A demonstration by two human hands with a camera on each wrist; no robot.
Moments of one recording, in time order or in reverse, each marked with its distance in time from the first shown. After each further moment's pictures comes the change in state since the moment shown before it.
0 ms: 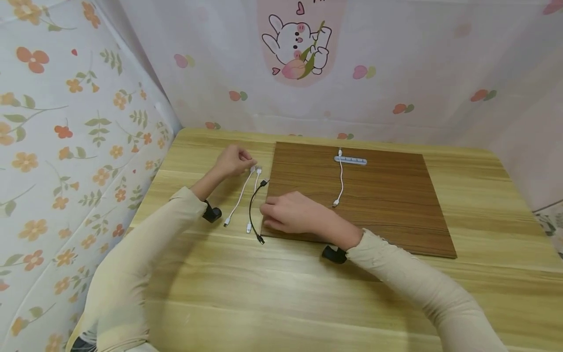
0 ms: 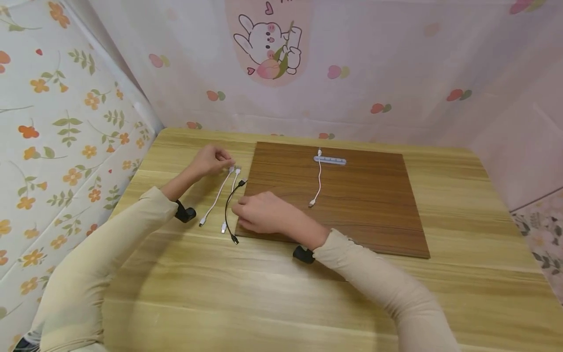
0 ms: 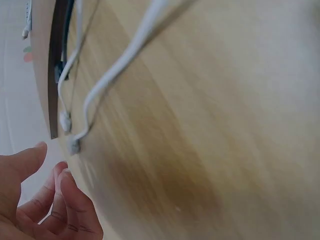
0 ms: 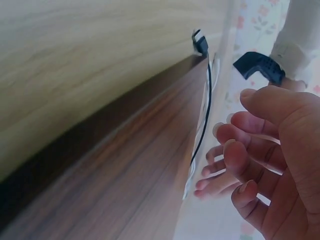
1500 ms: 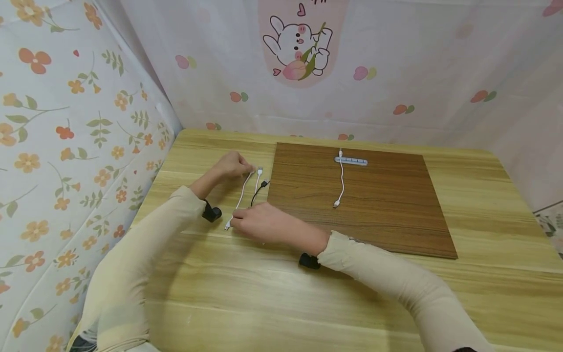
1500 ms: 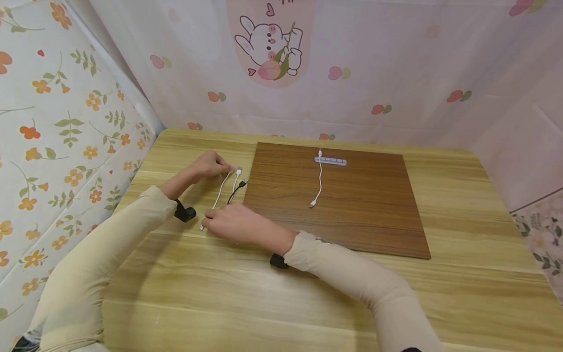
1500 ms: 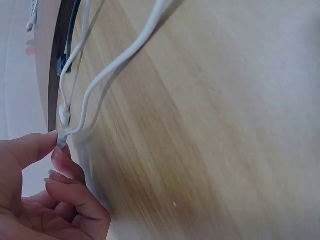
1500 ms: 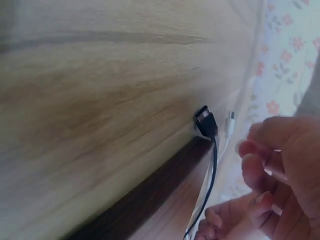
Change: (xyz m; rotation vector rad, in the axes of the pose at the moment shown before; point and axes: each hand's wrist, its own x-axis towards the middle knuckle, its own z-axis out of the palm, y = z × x) left_hand -0.001 -0.009 -0.005 -0.005 -0.194 -0.043; right_hand 0.050 -0.040 0.019 -0.163 -0.004 -0.086
